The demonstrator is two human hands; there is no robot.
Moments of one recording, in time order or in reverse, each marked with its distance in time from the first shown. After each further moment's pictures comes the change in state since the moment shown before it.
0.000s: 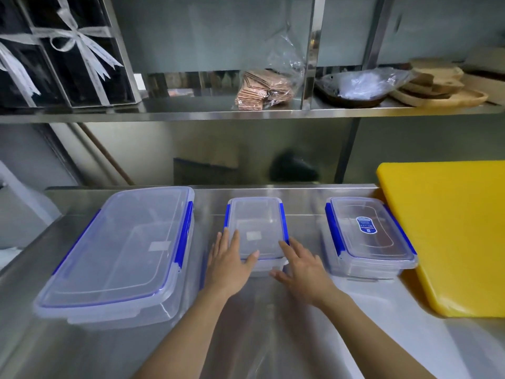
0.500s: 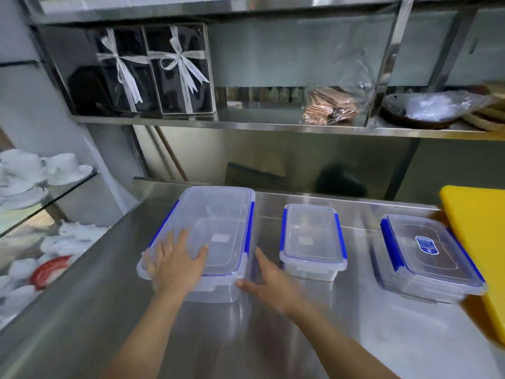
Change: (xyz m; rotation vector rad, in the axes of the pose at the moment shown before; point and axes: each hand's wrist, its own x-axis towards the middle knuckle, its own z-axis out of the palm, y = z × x) left_hand -0.072 -0.126 -0.134 0.189 0.382 -0.418; right_hand -0.020 -0.156 0.032 0.496 -0.207 -0.225
